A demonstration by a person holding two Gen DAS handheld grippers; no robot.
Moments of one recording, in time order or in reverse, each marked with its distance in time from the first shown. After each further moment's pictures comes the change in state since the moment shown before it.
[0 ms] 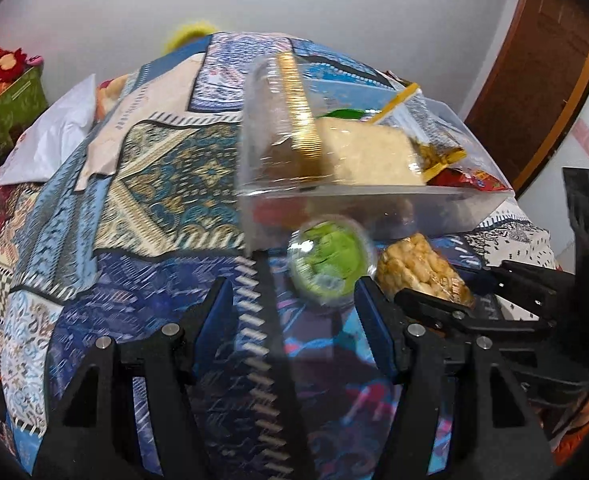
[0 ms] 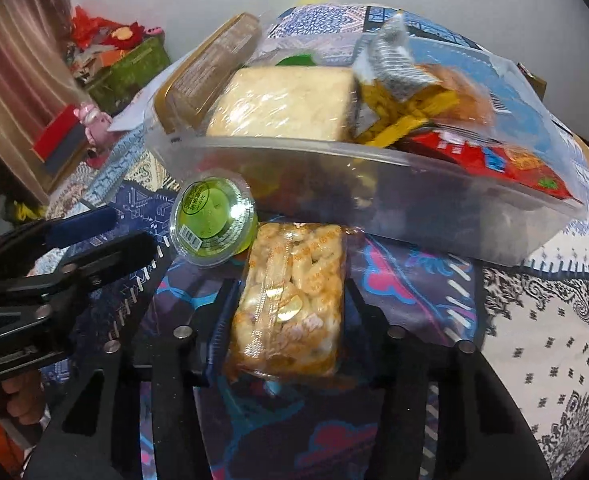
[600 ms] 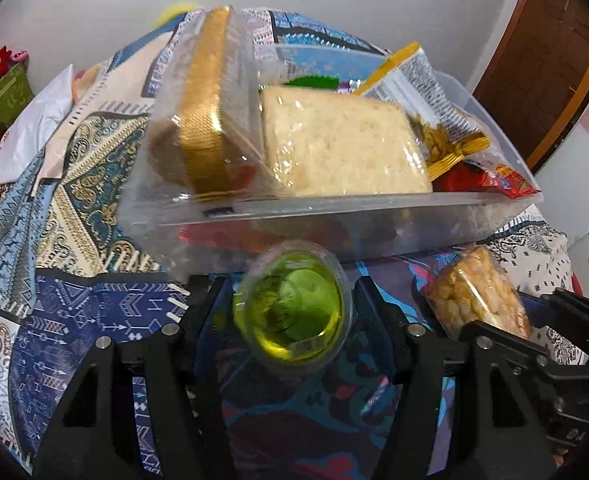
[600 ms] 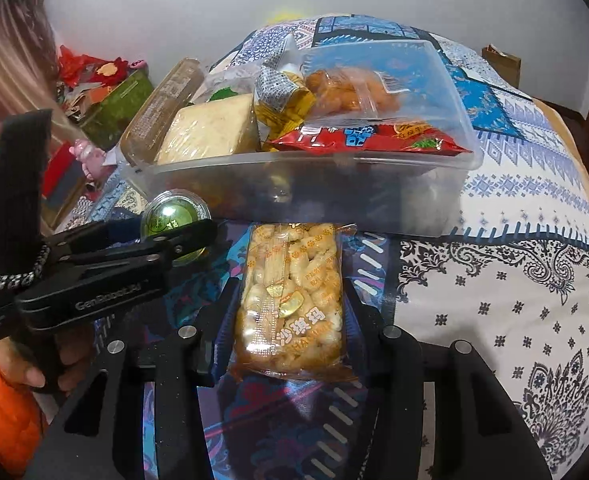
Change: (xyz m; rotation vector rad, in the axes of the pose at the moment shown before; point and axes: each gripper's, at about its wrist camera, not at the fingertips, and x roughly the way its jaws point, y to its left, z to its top) left arm 0.057 -0.027 0.018 0.002 0.080 0.003; right arm -0.025 -0.038 -0.018 0.104 -0.055 0.017
